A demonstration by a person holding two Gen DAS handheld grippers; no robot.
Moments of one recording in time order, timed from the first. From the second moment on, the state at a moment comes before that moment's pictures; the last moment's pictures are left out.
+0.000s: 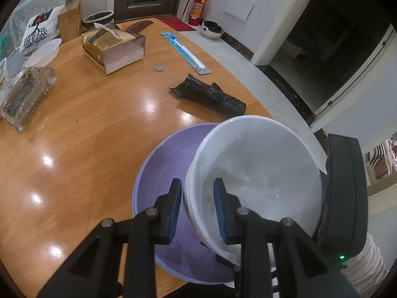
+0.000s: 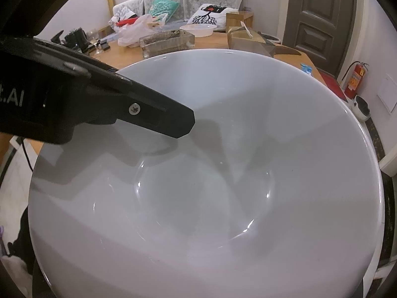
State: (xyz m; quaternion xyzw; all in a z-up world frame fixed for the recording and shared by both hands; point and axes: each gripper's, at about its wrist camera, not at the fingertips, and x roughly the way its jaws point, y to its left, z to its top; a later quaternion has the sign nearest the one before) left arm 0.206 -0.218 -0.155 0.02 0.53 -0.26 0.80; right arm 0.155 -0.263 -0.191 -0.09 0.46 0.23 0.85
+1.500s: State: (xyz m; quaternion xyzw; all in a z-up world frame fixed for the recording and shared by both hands) left arm 0.146 -0.138 -0.061 0.03 0.39 -0.17 0.90; right arm 0.079 -0.294 -0.067 -0.09 0.31 0.18 0.93
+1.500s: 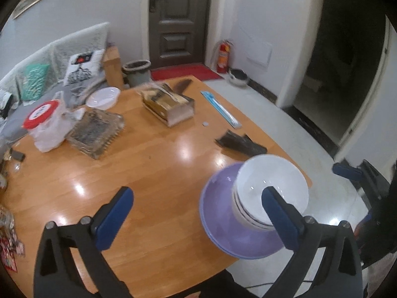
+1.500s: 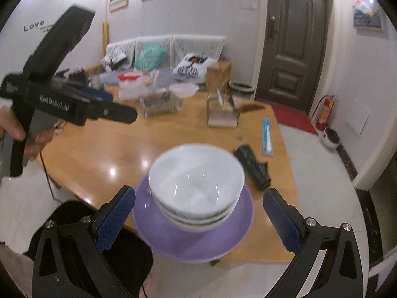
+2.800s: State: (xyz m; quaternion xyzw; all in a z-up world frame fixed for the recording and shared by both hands) left arm 0.059 -0.007 0.012 -0.01 0.19 0.03 0.98; right arm 0.111 -0.226 0.013 -0.01 0.18 0.22 0.96
